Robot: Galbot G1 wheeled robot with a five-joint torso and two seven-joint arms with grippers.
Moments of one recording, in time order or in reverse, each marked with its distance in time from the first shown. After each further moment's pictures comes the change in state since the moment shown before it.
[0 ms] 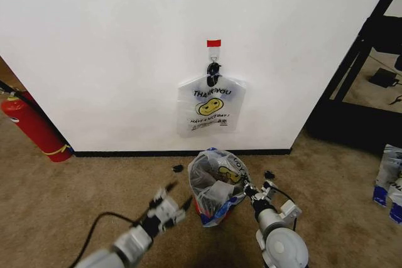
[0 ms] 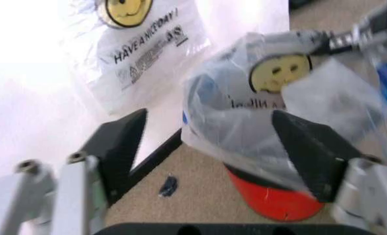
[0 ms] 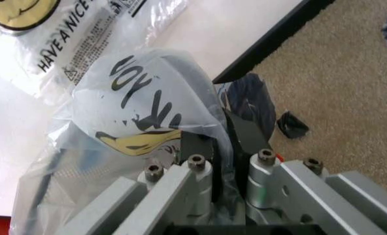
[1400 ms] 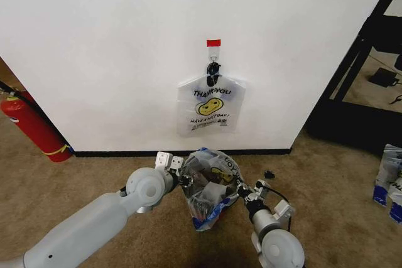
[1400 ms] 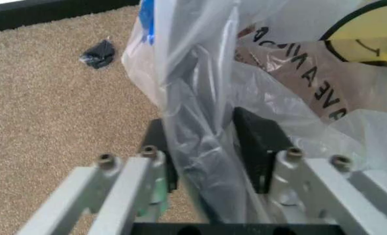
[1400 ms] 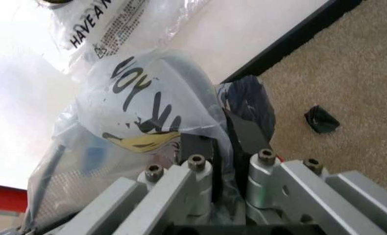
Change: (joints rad) left arm -0.615 -0.294 0.270 0.390 -1.042 0.434 -0.414; right arm 0.001 -0.018 -0.057 0.013 -0.033 0.002 -0.033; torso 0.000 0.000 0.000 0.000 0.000
